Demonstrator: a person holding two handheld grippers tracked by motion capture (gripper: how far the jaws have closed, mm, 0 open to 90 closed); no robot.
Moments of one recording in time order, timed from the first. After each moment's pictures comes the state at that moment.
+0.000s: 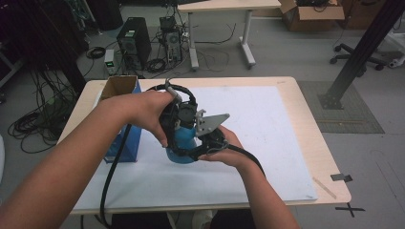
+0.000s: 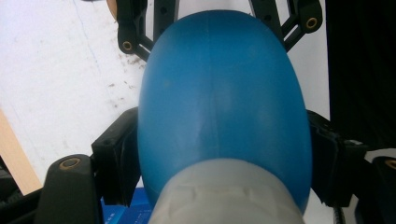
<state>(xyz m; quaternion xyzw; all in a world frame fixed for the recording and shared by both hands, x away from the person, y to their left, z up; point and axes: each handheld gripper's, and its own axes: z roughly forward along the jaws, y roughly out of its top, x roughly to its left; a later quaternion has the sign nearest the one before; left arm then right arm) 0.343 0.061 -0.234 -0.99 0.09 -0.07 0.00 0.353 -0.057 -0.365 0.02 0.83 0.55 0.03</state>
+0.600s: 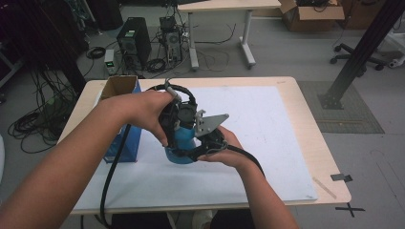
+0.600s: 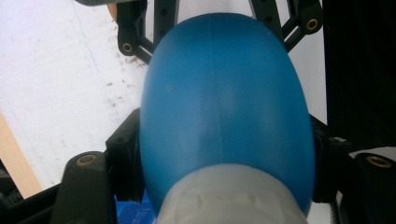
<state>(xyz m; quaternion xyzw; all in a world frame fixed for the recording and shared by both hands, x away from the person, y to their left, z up) 0.342 0.061 -0.233 -0.99 0.09 -0.07 0.00 0.351 -0.056 -0.364 0.01 0.83 0.55 0.03</state>
